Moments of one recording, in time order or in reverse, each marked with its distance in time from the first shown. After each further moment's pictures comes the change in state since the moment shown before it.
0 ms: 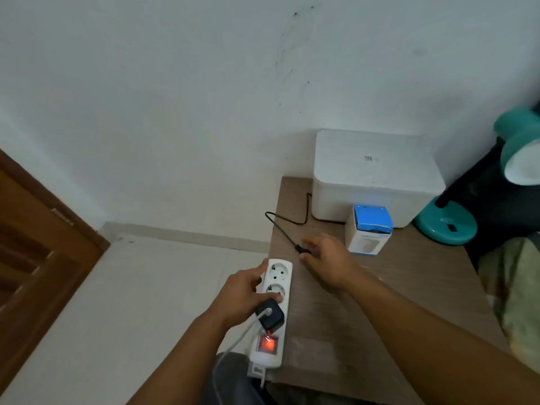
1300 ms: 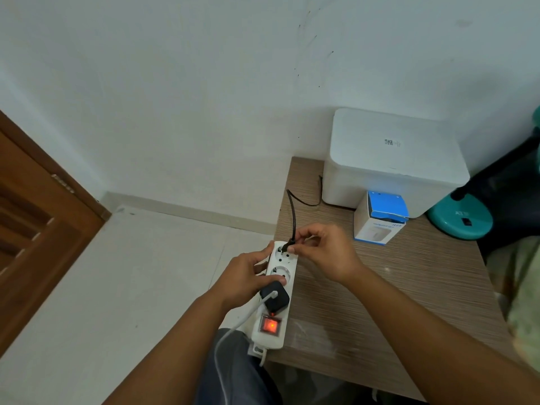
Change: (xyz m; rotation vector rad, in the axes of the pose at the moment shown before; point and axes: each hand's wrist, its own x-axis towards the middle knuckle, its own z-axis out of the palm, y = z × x) left_hand -0.003 -0.008 0.004 -0.165 0.001 -0.039; right_hand -0.027 -0.039 -0.002 0.526 -0.028 -0.065
